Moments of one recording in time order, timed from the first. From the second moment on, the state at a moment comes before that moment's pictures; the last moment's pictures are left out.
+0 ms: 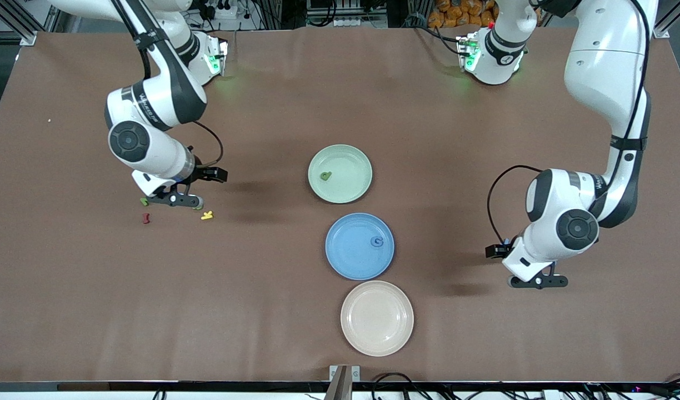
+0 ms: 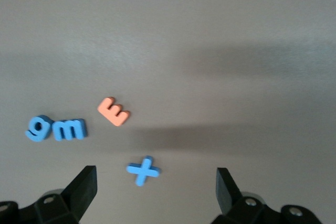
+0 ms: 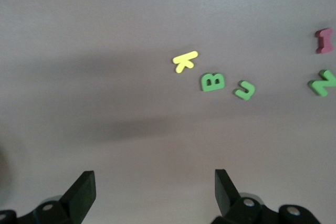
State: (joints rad) left arm -0.11 0.66 -0.05 -1.56 0.13 2.16 -0.21; right arm -0.15 0.17 0.45 -2.13 -0.04 2.08 0.42
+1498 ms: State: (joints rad) left arm -0.05 0.66 -0.06 -1.84 0.12 2.47 -0.57; right arm -0.23 0.25 0.36 -2.38 -0.20 2.63 0.25
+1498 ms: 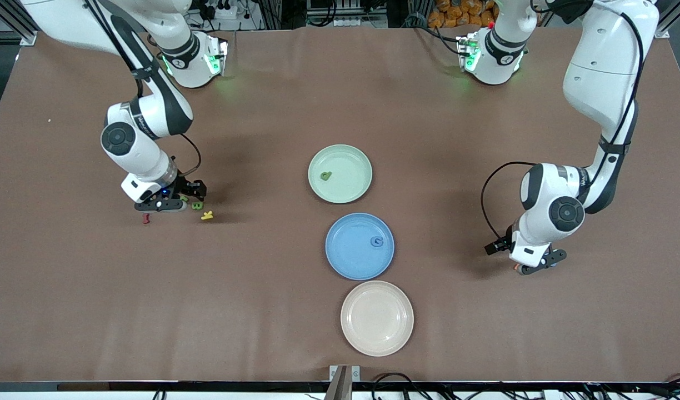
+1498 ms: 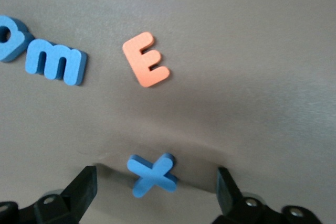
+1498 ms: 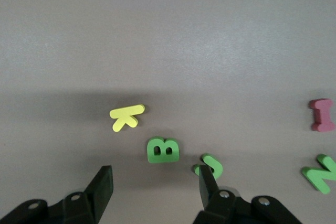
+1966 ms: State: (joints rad) left arm -0.03 0.65 -0.06 -1.86 0.12 2.50 -0.58; right arm -0.21 0.30 0.33 -2.38 -0.22 2.68 0.25
